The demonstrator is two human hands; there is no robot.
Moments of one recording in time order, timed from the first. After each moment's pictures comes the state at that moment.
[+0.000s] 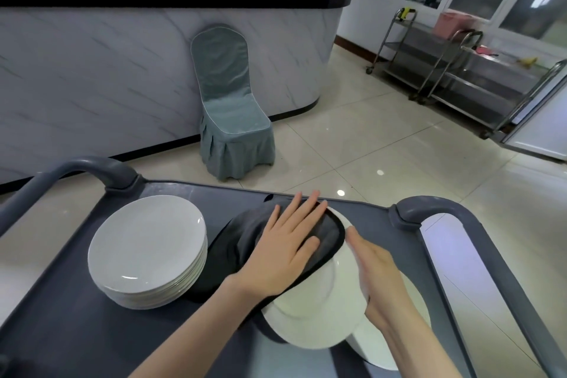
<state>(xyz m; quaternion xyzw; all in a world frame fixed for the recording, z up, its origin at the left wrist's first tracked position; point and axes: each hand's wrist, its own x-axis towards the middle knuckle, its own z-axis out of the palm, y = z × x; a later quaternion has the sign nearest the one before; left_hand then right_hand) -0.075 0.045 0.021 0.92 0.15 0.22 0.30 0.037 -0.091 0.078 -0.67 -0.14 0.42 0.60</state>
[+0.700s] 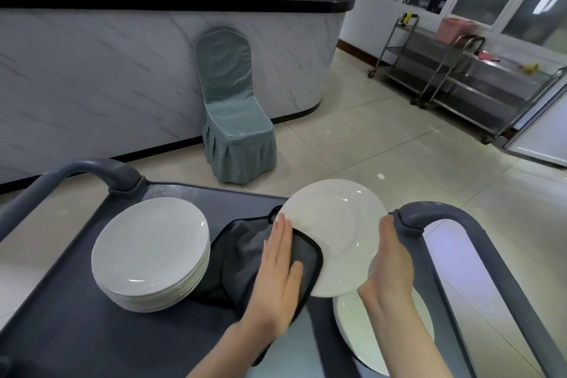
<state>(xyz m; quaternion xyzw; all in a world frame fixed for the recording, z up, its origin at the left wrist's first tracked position) -0.091 0.009 -0.023 0.80 0.27 0.32 0.43 0.037 -0.068 0.080 -0.57 0.05 0.29 0.77</state>
